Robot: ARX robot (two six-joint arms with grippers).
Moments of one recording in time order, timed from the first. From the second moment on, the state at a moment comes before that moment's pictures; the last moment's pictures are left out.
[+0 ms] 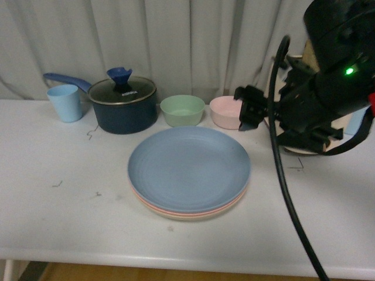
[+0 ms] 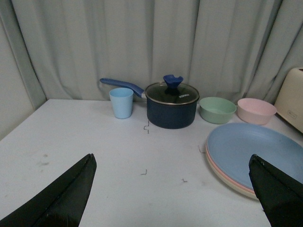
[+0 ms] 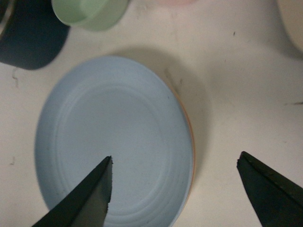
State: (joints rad) left arm 0.00 0.00 0.01 0.00 0.00 -0.01; right arm 0.24 2.06 1.34 -0.12 -0.18 0.45
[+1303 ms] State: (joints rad) left arm 0.00 0.00 0.01 0.00 0.00 -0.01; right arm 0.07 1.30 0.17 1.10 0.07 0.01
